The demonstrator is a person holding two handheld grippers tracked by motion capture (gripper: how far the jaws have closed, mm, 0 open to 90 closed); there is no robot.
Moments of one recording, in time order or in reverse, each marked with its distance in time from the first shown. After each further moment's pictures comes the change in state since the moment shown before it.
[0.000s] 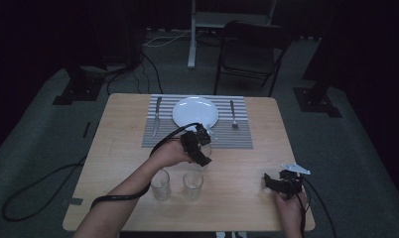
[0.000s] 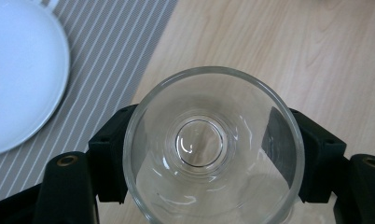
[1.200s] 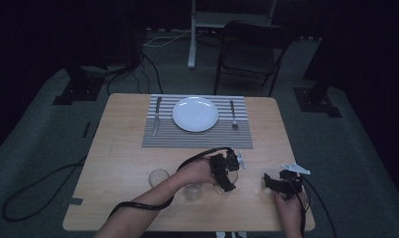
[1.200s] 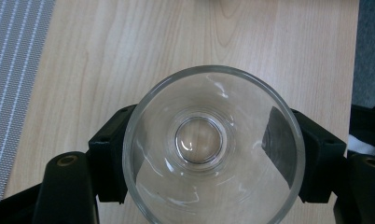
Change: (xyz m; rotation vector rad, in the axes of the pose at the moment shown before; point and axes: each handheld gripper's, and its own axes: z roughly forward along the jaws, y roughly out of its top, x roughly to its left) left arm -0.075 0.042 0.054 0.008 -0.169 0.171; right arm 0.000 0.000 0.000 0.002 0.000 0.000
